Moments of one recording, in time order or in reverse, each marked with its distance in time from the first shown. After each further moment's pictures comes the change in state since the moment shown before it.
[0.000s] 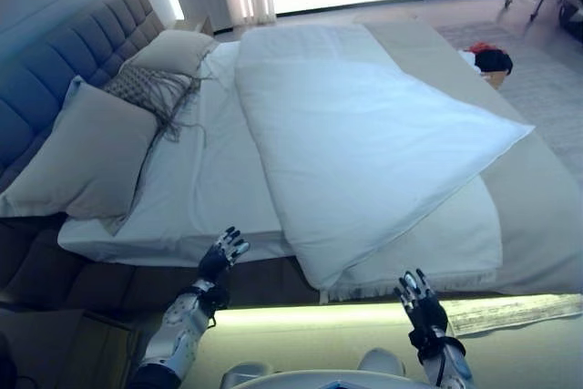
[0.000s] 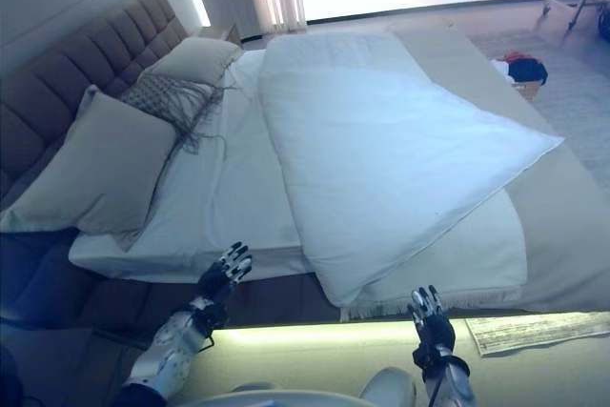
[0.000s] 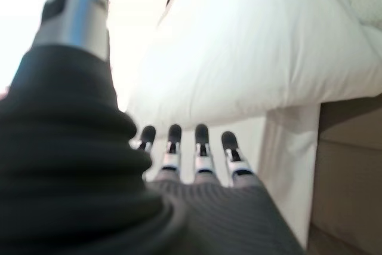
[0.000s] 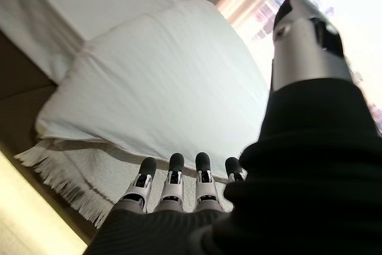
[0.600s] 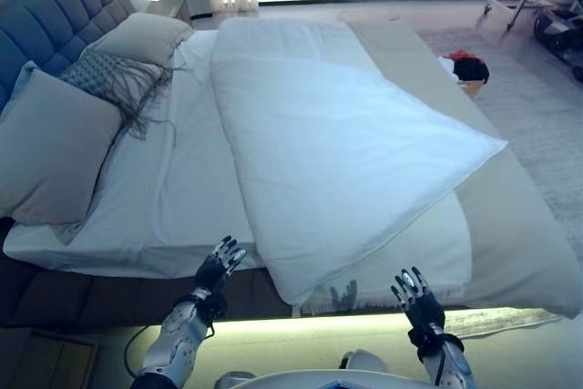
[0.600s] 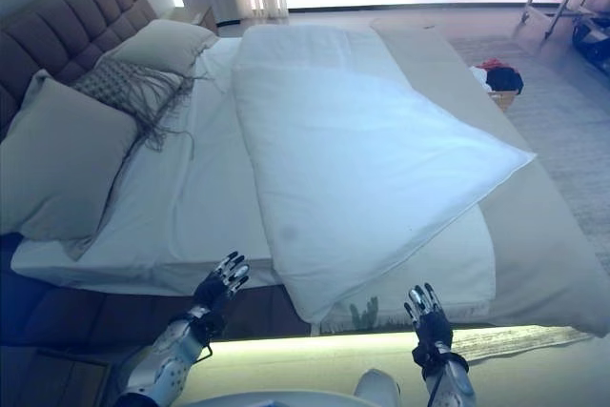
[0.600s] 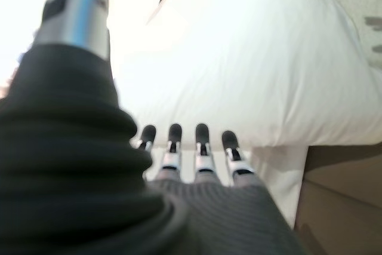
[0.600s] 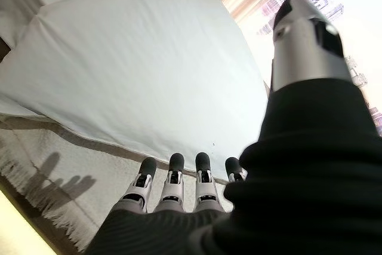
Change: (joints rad) left arm 0.037 -0.031 -0.001 0.005 -0.009 0.030 -0.023; right arm -0.040 -0.008 -0.002 0.040 0.001 0.017 0.011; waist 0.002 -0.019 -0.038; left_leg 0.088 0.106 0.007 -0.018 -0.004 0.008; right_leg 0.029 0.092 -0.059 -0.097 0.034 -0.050
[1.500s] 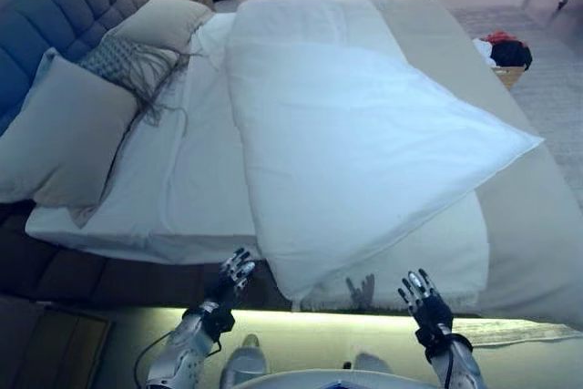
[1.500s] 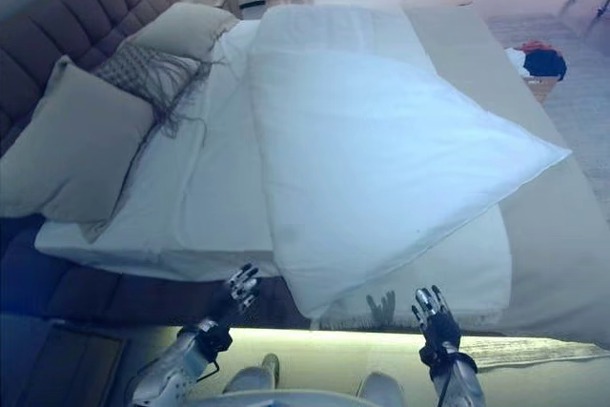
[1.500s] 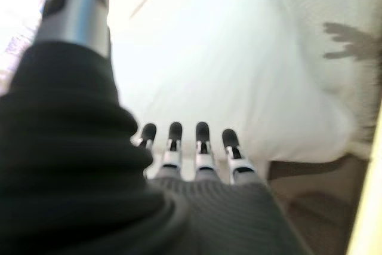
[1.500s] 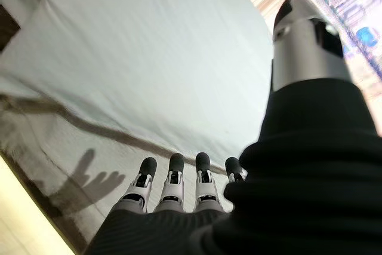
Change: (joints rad) left arm 0.034 -0.009 0.002 -0.006 -0.019 0.009 -0.093; right arm 0.032 -0.027 0.047 -0.053 0.064 0.040 -0.071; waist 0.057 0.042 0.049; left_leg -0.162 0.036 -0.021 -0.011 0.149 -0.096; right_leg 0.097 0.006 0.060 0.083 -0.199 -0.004
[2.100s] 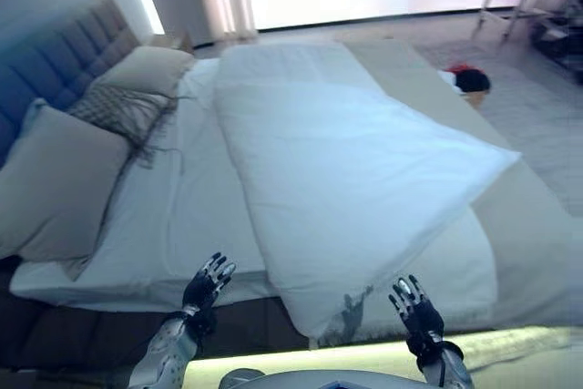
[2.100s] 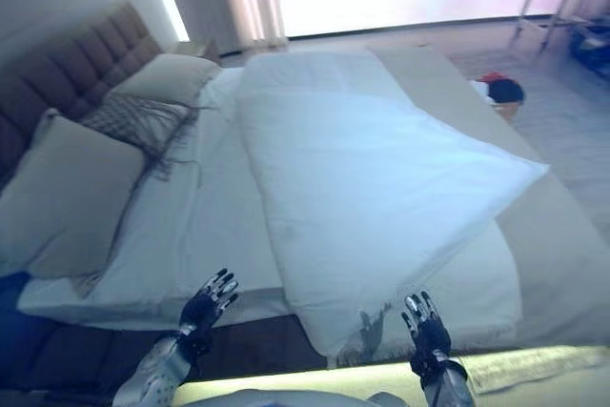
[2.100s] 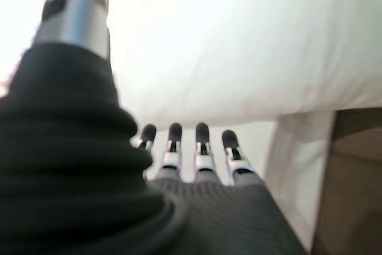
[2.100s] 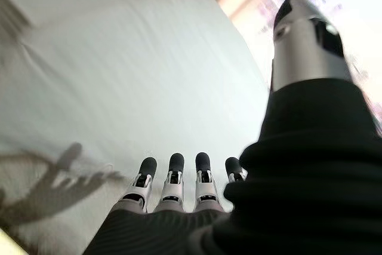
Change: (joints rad) left arm 0.048 0.042 0.022 -0.008 -0.011 0.018 0.113; right arm 0.002 0.018 -0.026 0.015 -0.085 0.010 0.015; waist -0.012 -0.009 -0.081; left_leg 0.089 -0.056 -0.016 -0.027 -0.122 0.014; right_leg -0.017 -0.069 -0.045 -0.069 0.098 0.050
